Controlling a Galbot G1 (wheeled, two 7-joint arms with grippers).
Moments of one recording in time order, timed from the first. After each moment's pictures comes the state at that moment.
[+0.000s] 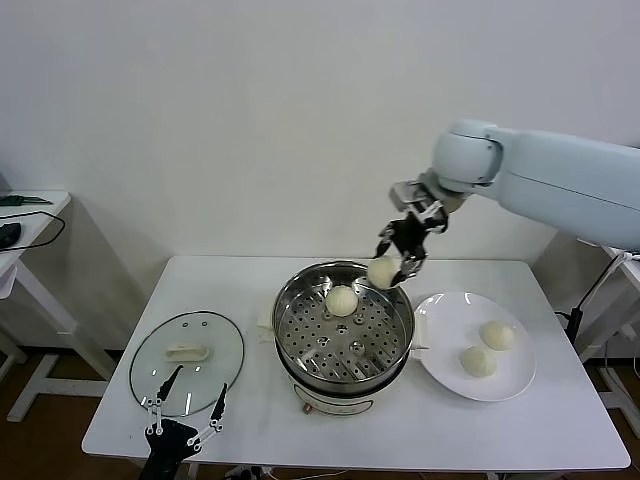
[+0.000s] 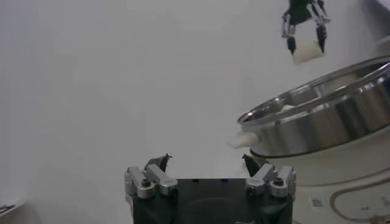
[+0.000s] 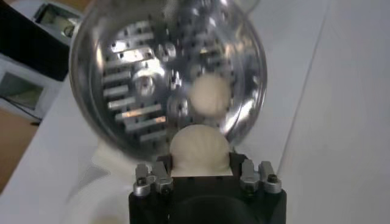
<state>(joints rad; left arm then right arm) 1.85 -1.34 -0.62 -2.02 0.21 -0.48 0.01 0.90 1.01 -1.55 1.49 0.63 -0.28 -1.03</state>
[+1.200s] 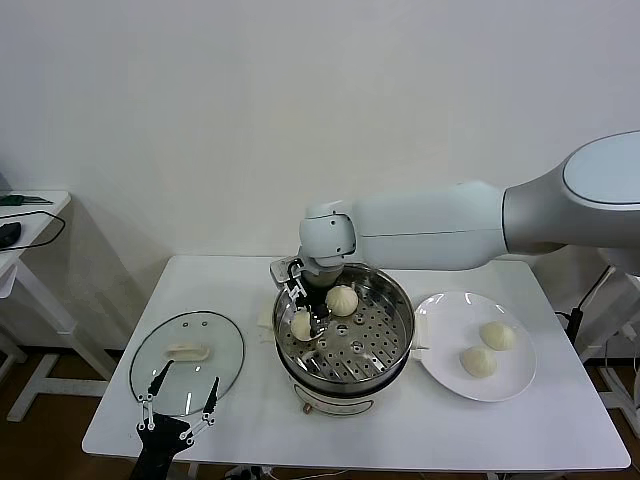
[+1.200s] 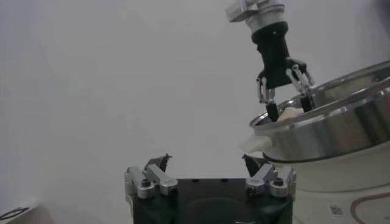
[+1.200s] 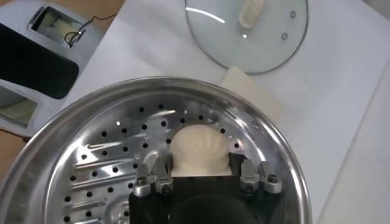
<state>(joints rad) 1.84 -1.34 -0.64 -2.02 0.20 -0.48 0.00 0.74 1.35 -1.65 1.42 0.73 -0.42 -0.82</state>
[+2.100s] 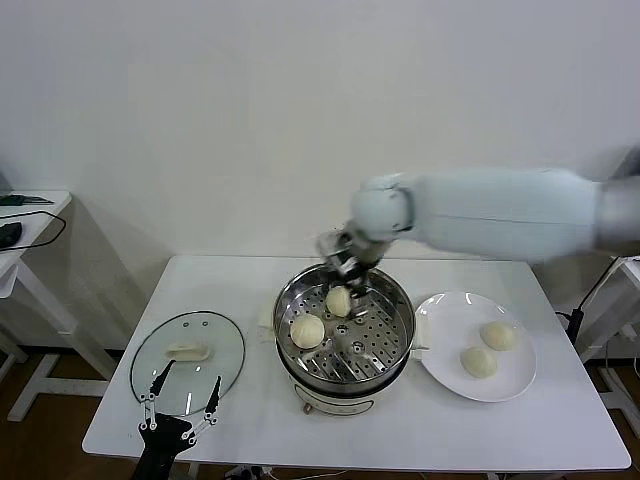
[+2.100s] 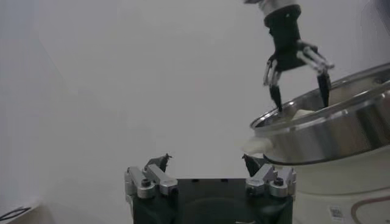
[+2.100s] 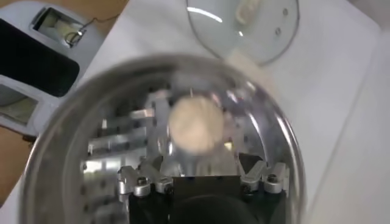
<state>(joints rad) 1.84 -1.34 -0.63 -2.03 0.21 -0.47 0.00 0.82 0.90 -1.53 1.48 0.51 -0.27 -1.04</state>
